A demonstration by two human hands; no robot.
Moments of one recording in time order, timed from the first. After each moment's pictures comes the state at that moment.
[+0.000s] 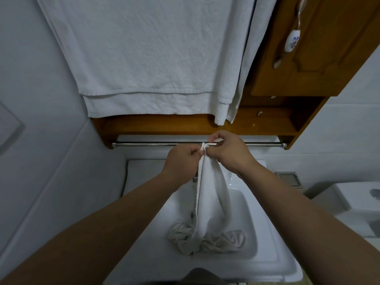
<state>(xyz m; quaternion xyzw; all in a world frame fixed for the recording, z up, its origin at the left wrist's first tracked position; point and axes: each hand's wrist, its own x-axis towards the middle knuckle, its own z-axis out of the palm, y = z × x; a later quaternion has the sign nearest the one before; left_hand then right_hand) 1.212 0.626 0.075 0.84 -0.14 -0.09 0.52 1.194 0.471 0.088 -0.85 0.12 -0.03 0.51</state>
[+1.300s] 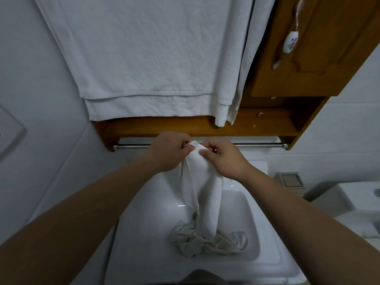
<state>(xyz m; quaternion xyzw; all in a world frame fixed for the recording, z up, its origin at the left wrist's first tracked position) 1.250 0.658 0.109 0.92 -0.31 0.00 0.24 1.194 0.475 0.077 -0.88 0.00 -0.02 0.47</state>
